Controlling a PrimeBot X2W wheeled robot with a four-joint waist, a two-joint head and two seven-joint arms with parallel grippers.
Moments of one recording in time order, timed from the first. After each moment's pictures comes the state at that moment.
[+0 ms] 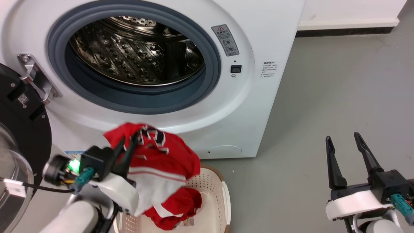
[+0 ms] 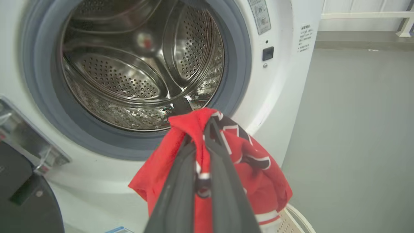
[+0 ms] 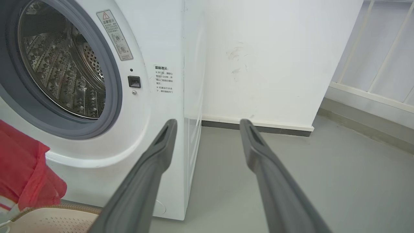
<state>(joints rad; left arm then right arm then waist) -0.34 0.67 -0.67 0.01 -0.58 0.23 -0.14 -0.04 -0.05 -0.05 0.08 -0.04 0.13 -0.26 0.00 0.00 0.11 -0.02</state>
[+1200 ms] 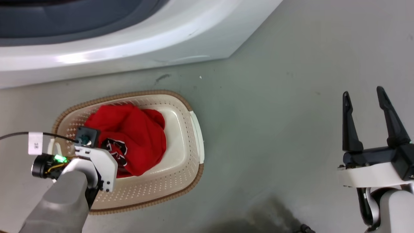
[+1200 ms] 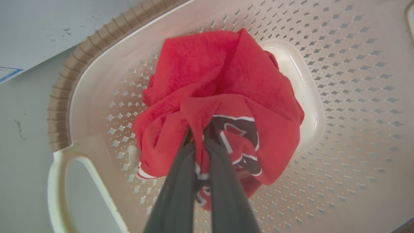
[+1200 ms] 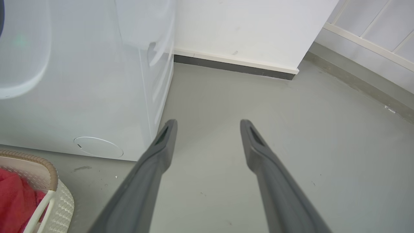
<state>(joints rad) -0.73 0.37 -0.77 1.17 -0.62 -0.05 -0.21 -0.17 -0.05 -0.07 -0.06 -0.07 0.13 -0.26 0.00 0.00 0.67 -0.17</state>
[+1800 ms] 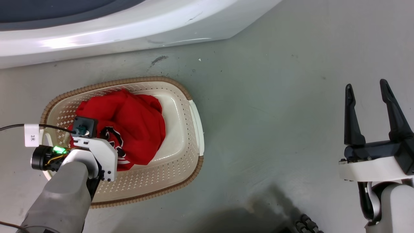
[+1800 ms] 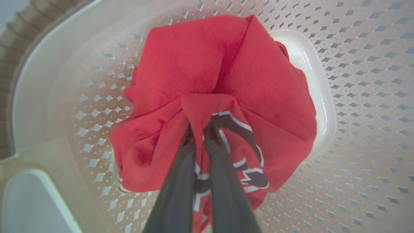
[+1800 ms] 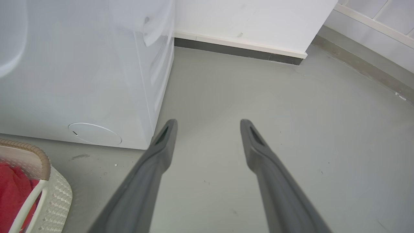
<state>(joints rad) -0.81 0.33 -0.76 1.27 -0.64 -0.05 -0.25 -0.20 -0.05 -0.08 -0.06 -0.06 0.13 -0.26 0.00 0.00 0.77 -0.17</state>
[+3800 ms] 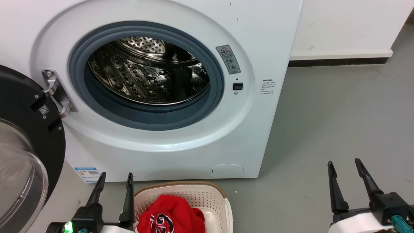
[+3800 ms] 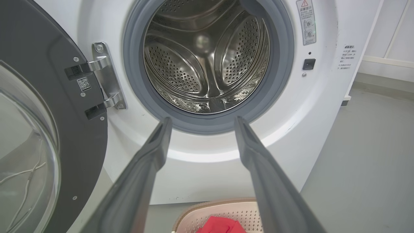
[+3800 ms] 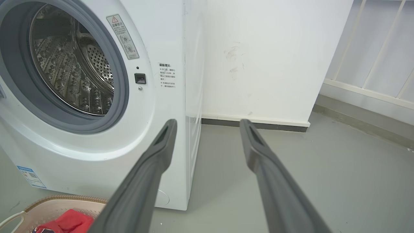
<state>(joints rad) 0.10 0.10 -0.01 0.07 -0.06 -0.04 -0.26 0.07 -0.05 -0.07 0.08 -0.02 0.13 -0.26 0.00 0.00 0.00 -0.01</state>
